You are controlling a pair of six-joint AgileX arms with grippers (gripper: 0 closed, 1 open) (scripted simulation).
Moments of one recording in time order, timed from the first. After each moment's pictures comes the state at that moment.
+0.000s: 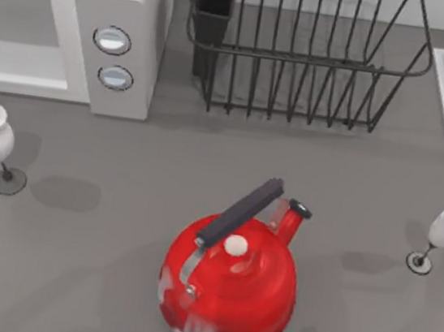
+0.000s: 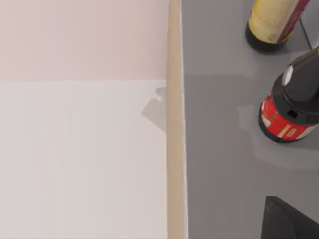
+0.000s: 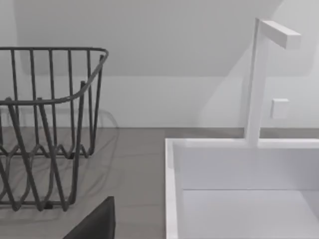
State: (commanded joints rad) left arm 1.02 1.71 1.20 -0.61 0.66 0.89; right arm 0.00 0.00 0.00 0.00 0.00 0.00
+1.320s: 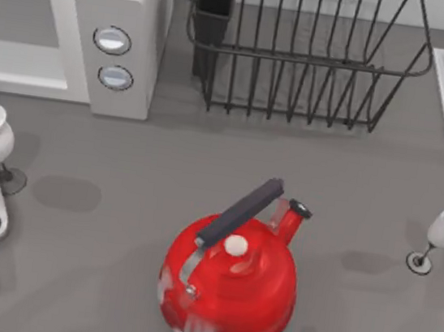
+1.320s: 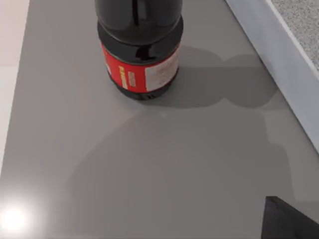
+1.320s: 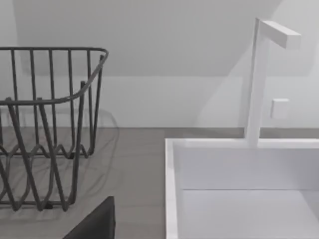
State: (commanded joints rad) left arm 0.83 1.49 0.67 -0.17 0.56 0.69; right arm 0.00 0.00 0.00 0.00 0.00 0.00
